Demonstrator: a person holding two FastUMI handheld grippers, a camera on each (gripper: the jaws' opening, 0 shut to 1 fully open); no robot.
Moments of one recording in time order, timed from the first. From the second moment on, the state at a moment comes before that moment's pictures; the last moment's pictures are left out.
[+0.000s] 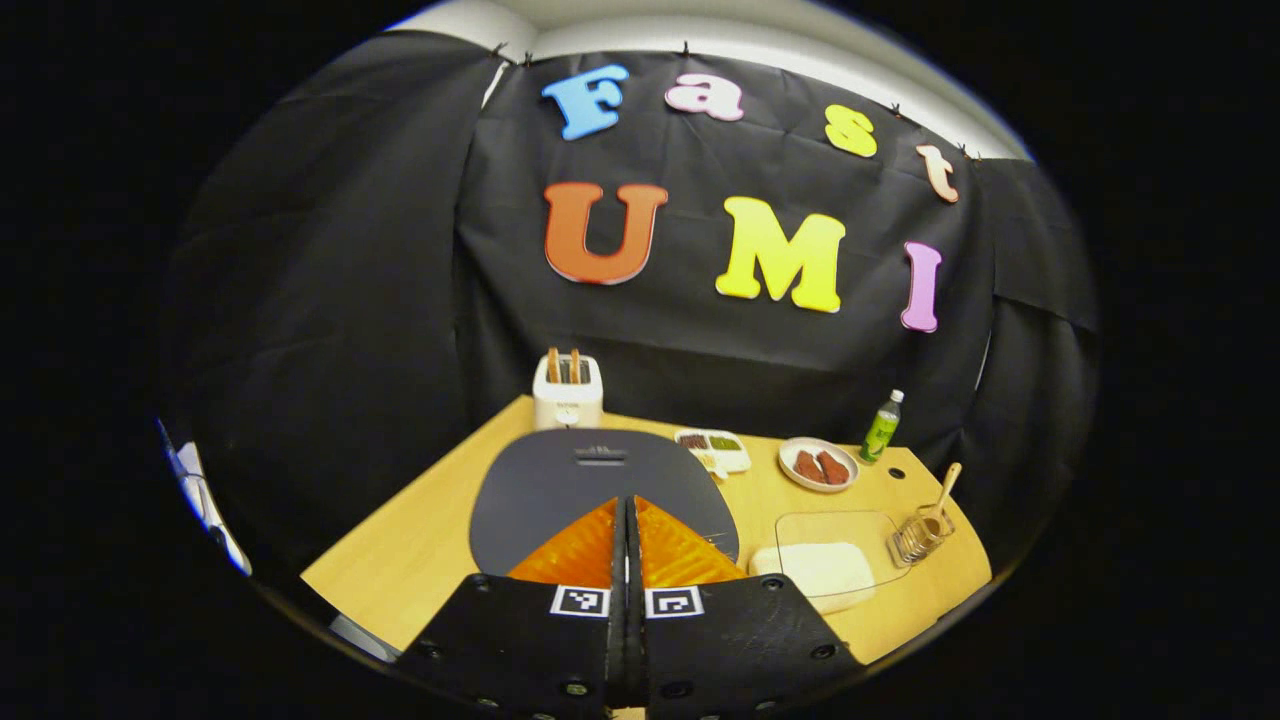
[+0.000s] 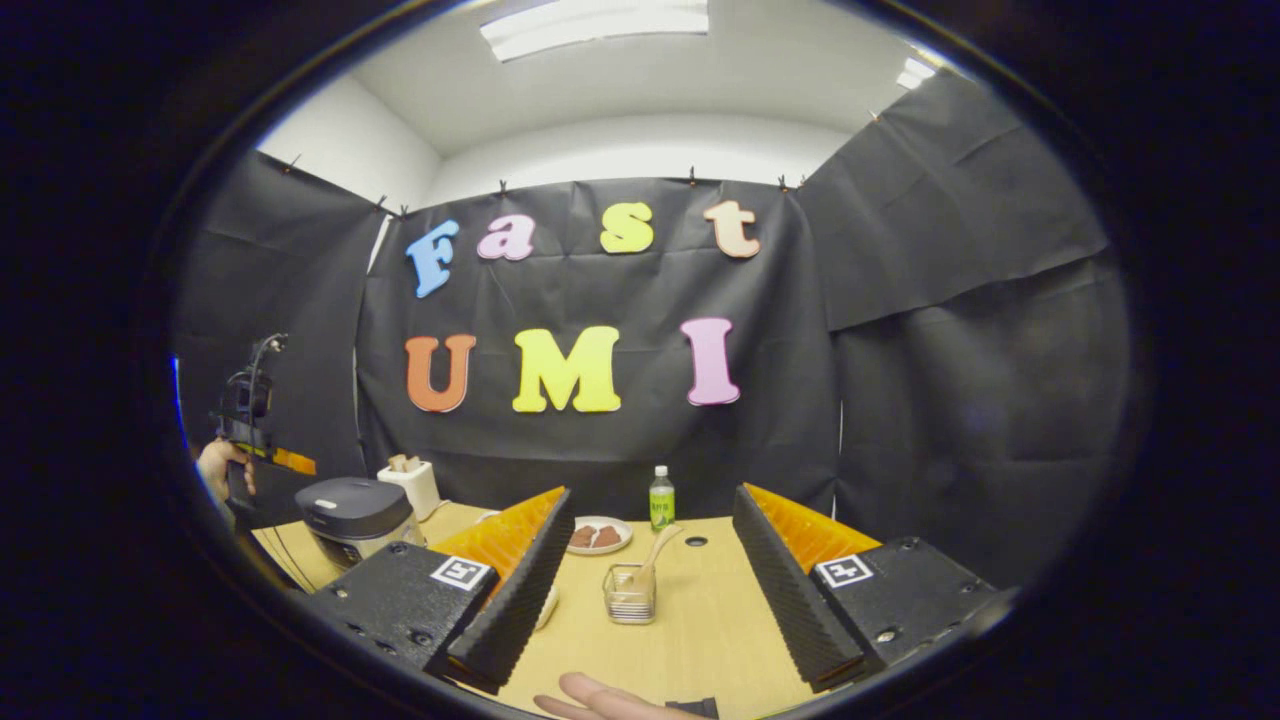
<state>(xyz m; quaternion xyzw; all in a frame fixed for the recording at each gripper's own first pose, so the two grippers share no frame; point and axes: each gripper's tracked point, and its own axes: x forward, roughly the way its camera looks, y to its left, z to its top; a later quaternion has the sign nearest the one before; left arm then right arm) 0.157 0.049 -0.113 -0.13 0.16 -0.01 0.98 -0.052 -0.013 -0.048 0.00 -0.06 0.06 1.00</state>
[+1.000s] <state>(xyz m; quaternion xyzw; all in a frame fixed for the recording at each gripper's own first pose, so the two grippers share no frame) 0.154 0.058 -0.154 -0.17 0.21 0.04 0.96 -0.044 -0.059 -0.102 0.04 -0.01 0.04 1.00</state>
